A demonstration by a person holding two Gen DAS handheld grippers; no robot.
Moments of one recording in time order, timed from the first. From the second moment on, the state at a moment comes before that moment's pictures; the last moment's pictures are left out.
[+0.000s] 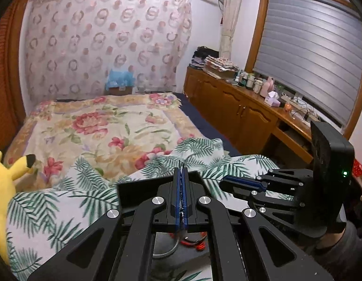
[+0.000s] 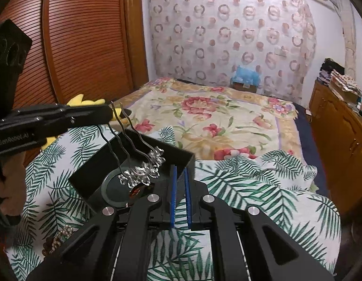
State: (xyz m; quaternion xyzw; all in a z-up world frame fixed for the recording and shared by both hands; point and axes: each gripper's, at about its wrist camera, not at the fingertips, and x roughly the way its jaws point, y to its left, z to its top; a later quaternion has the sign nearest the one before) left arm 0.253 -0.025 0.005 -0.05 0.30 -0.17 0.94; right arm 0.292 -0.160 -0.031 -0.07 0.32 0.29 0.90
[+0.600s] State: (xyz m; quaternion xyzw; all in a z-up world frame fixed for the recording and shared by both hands) left arm 0.223 -0.002 -0.010 -0.03 0.34 -0.13 0.93; right arm 0.267 -0.161 -0.013 -0.09 0.31 0.28 0.90
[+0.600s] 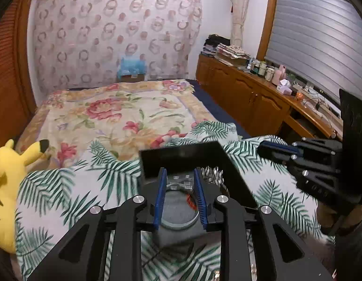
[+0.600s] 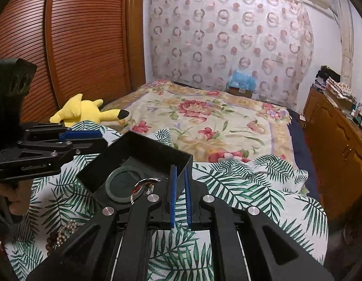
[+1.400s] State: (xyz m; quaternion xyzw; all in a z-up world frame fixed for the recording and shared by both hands) left arm 0.105 0.021 -0.030 -0.01 0.34 -0.08 0.94; right arm 0.171 -0.184 -0.056 -0.10 0.35 0.27 0.89
